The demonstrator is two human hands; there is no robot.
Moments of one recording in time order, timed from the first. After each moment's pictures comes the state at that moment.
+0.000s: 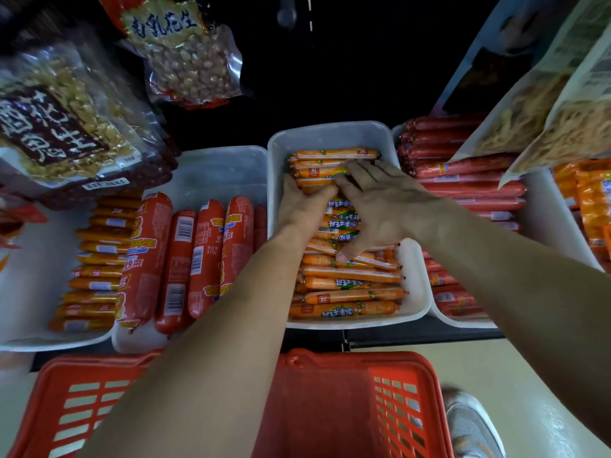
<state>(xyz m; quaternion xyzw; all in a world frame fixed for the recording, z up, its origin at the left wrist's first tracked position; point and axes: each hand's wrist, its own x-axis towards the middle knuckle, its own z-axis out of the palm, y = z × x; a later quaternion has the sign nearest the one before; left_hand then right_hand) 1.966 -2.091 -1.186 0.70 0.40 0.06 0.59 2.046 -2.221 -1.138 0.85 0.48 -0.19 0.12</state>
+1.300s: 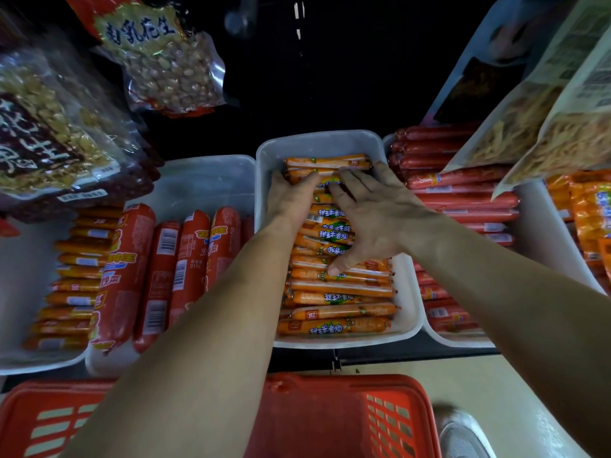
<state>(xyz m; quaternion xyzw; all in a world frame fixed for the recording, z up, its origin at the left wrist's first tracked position) 1.997 -2.076 -1.192 0.69 0.41 0.08 0.59 2.061 -2.225 -1.162 0.84 0.51 -0.11 0.12</state>
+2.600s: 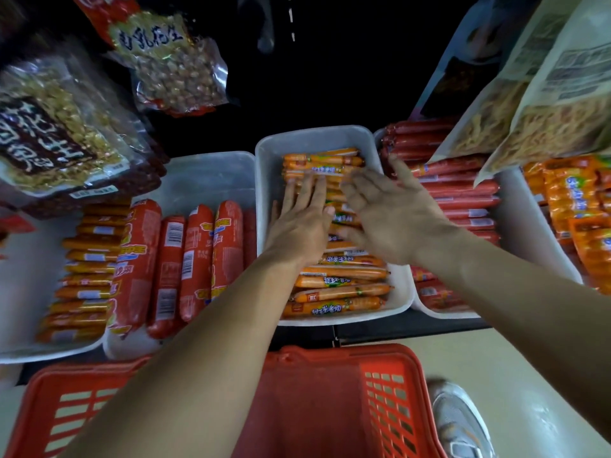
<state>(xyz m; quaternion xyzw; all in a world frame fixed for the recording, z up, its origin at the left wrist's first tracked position) 1.950 -2.105 -1.190 0.96 0.17 -0.10 0.19 2.025 -2.258 -1.132 0.87 0.47 -0.05 0.16</state>
